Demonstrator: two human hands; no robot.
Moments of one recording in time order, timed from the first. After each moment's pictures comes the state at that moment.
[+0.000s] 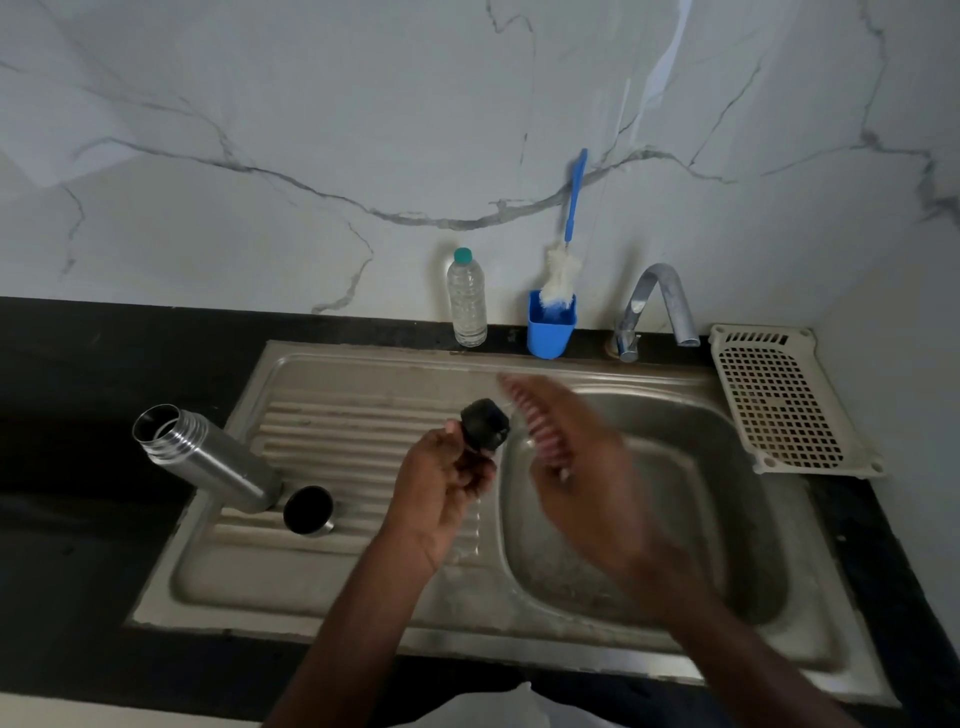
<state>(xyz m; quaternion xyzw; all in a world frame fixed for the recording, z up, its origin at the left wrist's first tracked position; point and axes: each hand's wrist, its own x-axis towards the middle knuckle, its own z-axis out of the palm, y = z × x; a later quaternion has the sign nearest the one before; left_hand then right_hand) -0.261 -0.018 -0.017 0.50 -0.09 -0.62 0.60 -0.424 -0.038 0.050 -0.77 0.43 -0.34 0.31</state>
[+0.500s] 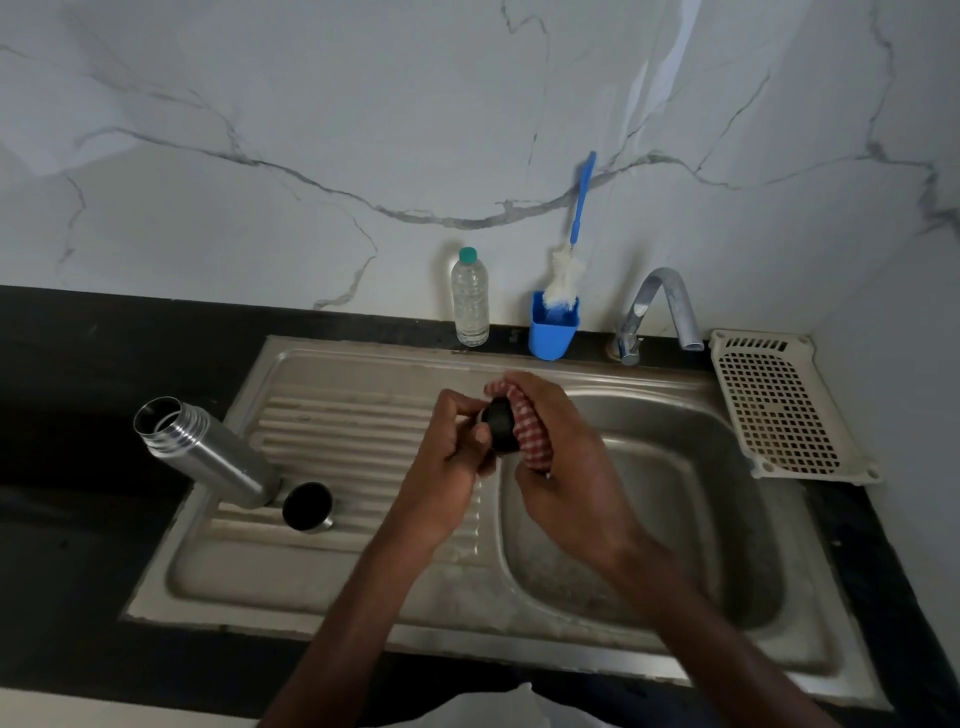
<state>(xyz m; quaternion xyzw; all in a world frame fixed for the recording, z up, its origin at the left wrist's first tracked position) -0.255 -0.012 0.000 0.52 -0.44 -0.48 0.55 -0.407 -0.040 0.047 -0.76 0.39 -0.36 0.38</state>
